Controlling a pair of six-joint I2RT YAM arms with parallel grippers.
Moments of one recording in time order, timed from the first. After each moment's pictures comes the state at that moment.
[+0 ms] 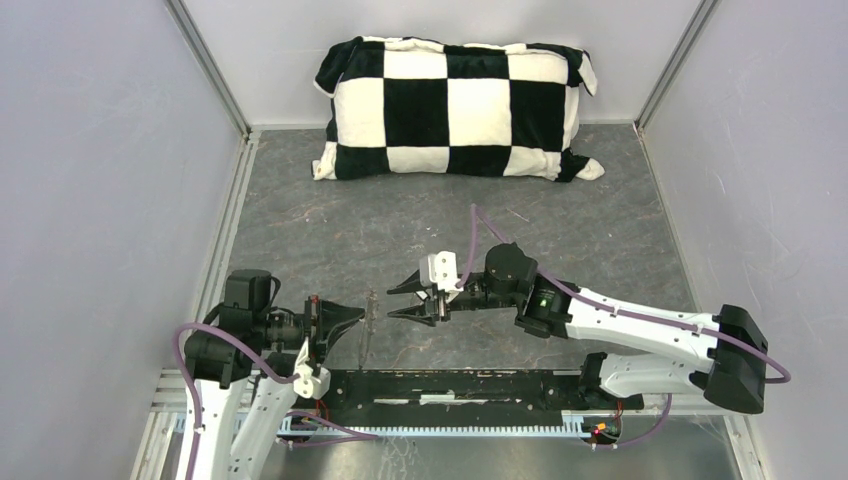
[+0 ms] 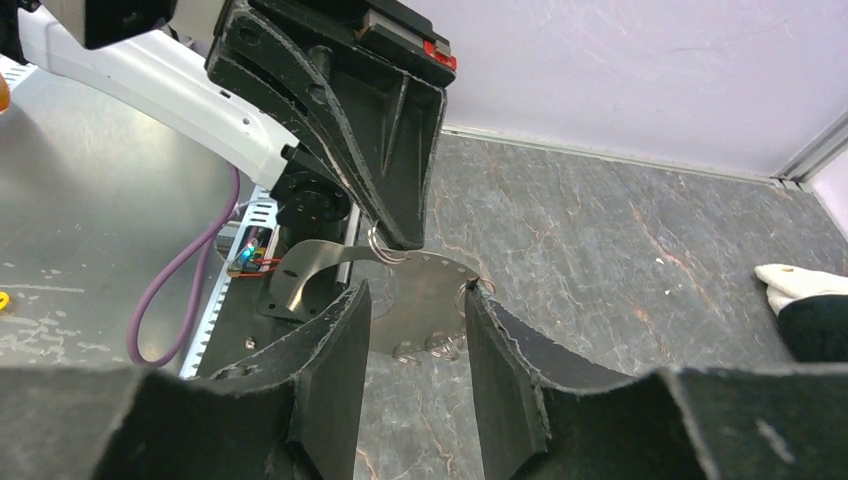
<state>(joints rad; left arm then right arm) -0.12 0.46 0.83 -1.30 1.18 1.99 1.15 1.16 0.83 0.31 -0.47 -0.19</state>
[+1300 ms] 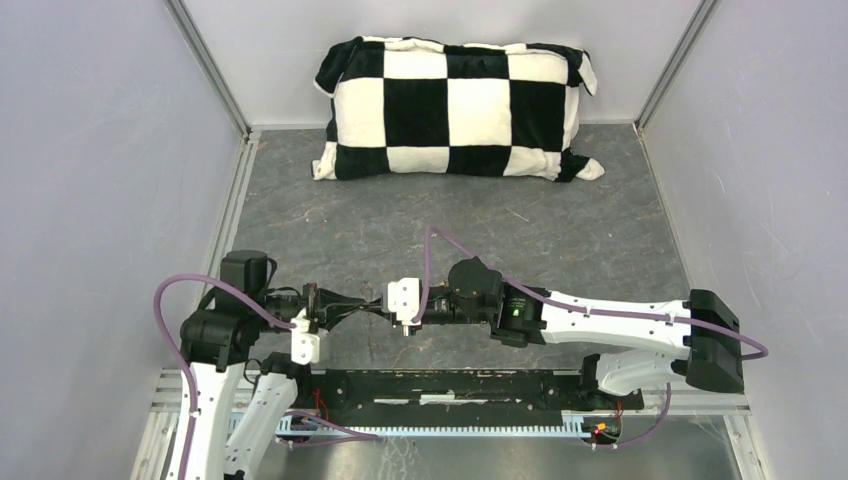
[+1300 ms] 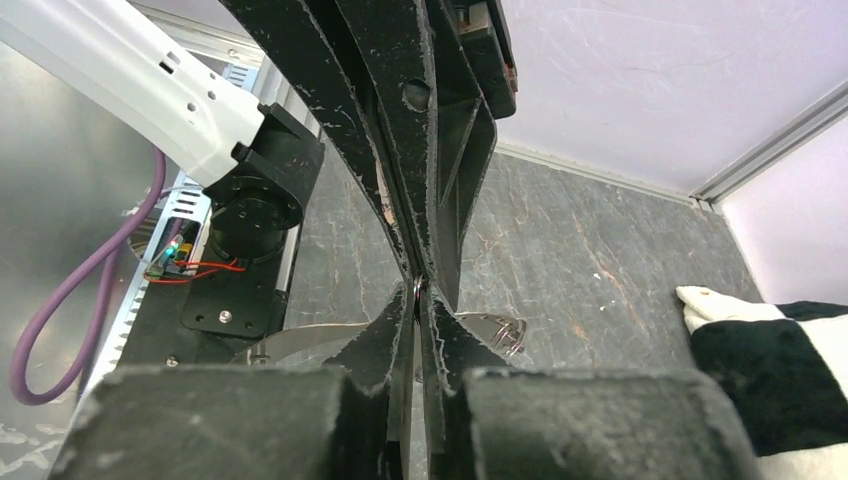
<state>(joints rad) -0.12 0.56 0.92 -1.23 1.21 1.59 1.31 1.31 0.95 0.28 -0.23 -0.38</state>
